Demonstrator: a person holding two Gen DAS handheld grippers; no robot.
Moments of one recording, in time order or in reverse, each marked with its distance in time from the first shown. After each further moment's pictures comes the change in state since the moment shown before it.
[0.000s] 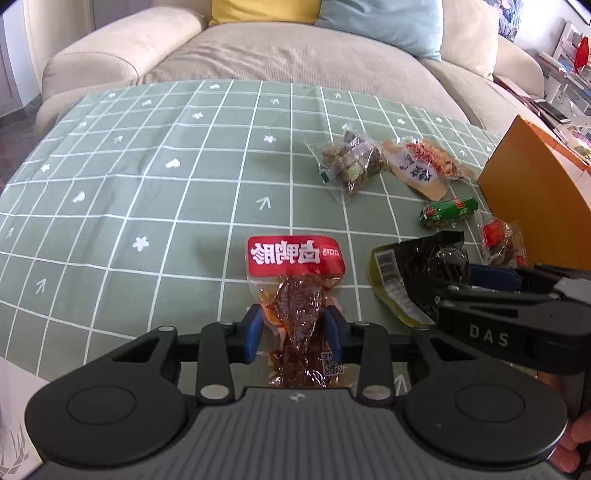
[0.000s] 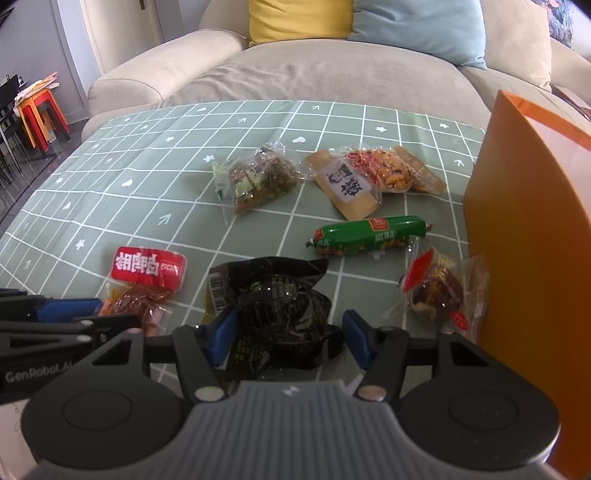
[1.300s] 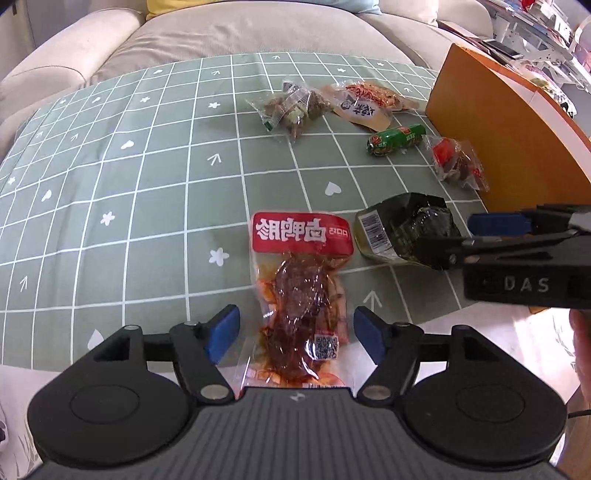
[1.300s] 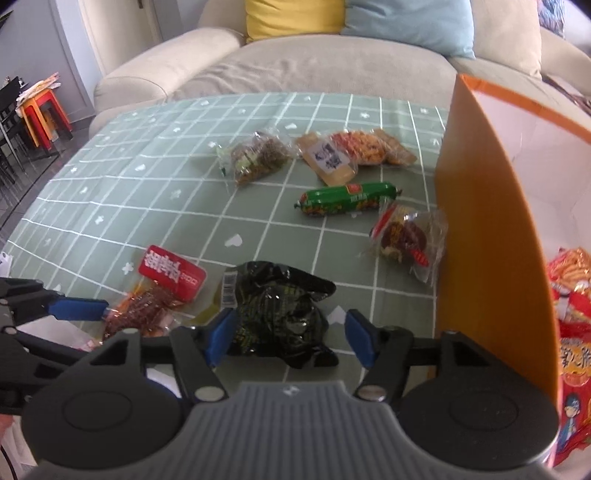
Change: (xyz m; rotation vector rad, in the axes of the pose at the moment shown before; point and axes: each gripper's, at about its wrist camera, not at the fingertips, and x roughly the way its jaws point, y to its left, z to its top) left arm -0.009 -0.015 -0.028 0.183 0.102 -0.070; right arm -0.036 -0.012 -0.027 0.024 0.039 0.004
